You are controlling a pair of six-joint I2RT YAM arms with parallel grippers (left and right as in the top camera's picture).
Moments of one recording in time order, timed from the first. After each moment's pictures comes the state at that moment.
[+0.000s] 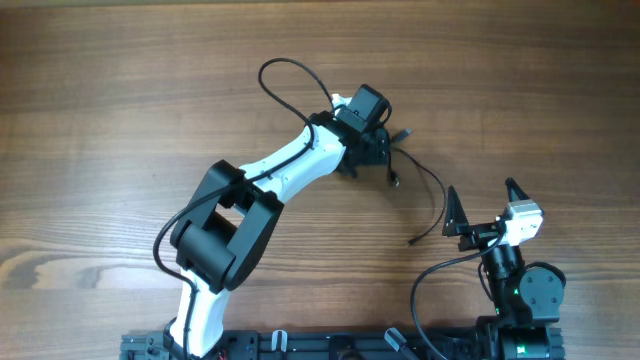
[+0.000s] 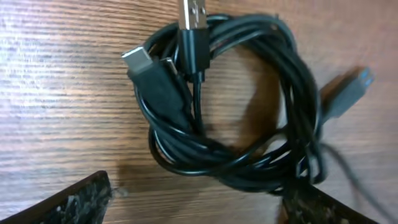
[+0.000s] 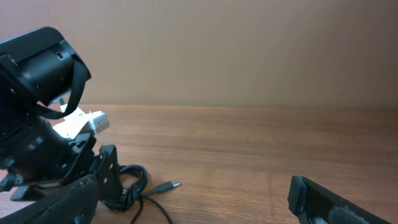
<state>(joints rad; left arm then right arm) -0.68 2.11 1.48 -0.54 -0.02 -0.75 0.01 0.02 0.01 0.00 -0.13 0.04</state>
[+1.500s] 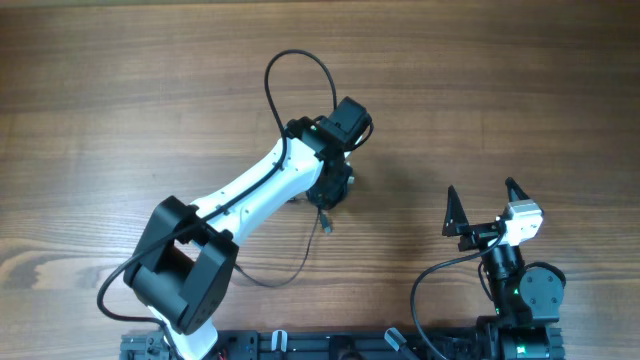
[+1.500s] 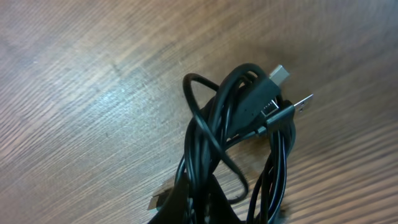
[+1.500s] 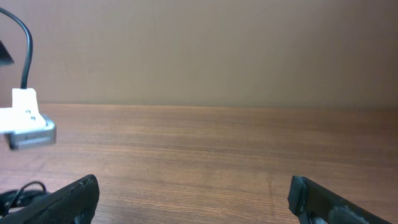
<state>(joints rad) -0.68 1.86 1.36 -0.90 -0.15 -0.05 0.01 0.02 0.01 0.00 -0.13 0.04</state>
